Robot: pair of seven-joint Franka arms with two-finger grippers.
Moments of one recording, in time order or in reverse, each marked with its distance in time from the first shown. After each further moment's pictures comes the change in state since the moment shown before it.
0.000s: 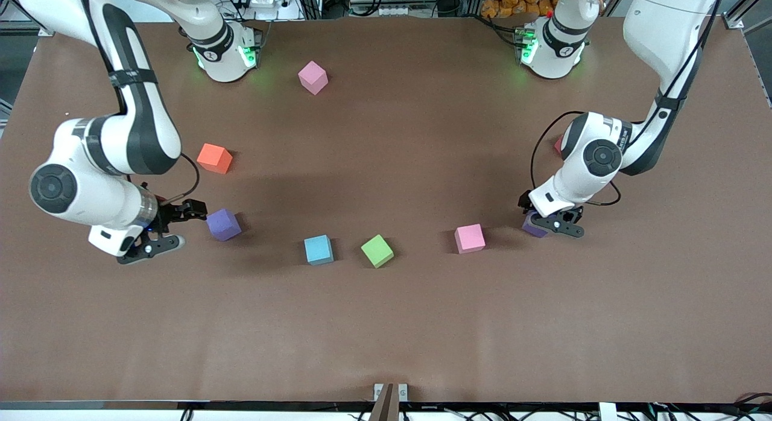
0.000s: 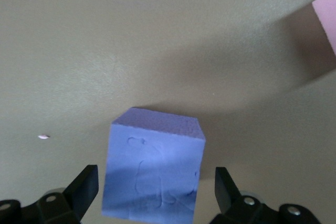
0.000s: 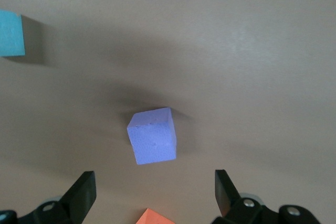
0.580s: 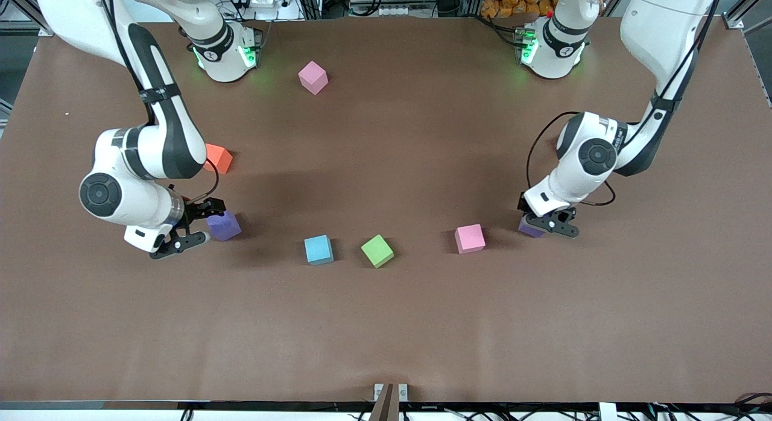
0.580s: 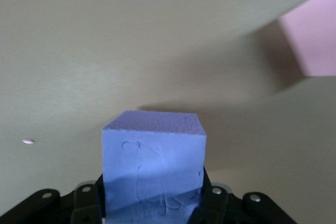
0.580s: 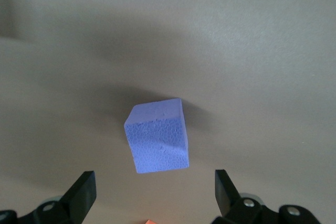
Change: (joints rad) left arm 0.004 -0.038 -0.081 0.013 0.000 -0.063 -0.091; right arm 0.017 0.025 -0.001 -0.141 0.001 0.131 -0.004
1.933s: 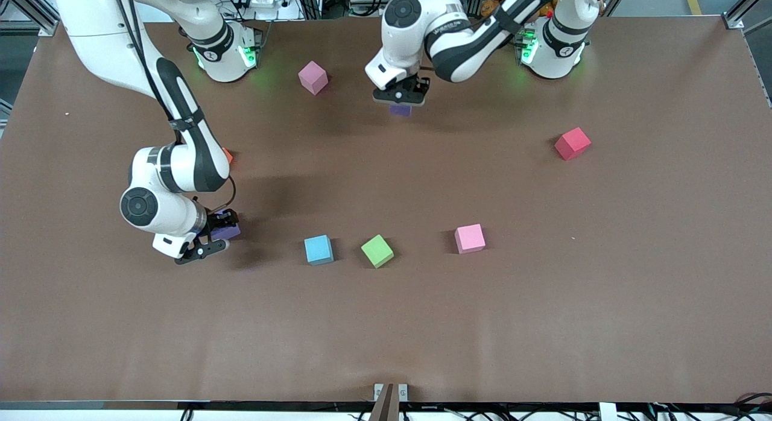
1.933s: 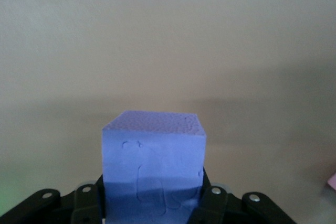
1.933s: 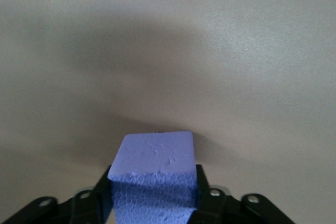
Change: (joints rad) left arm -0.204 -0.009 -0.675 0.009 0.002 -0.240 -1.041; right arm 0.018 0.115 -0.007 -0.044 0.074 0.199 -0.002
